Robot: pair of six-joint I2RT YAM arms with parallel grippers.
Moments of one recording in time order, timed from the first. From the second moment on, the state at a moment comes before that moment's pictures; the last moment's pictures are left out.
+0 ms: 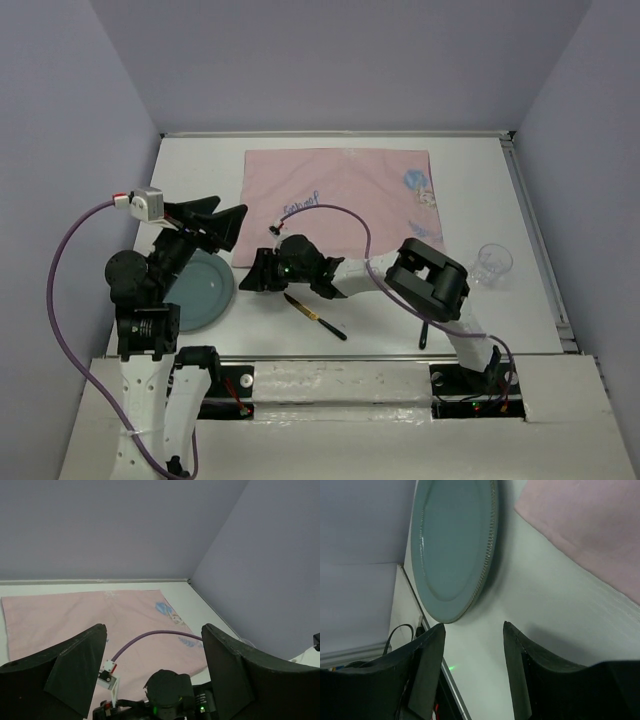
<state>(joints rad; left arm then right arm) 0.01 0.52 0.78 0.00 0.52 -0.55 1.04 2.13 1.26 0.49 -0.21 0.97</state>
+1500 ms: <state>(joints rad) -0.04 0.53 1.08 -0.20 0.31 -0.46 1.05 1.97 1.30 0.43 -0.24 1.09</state>
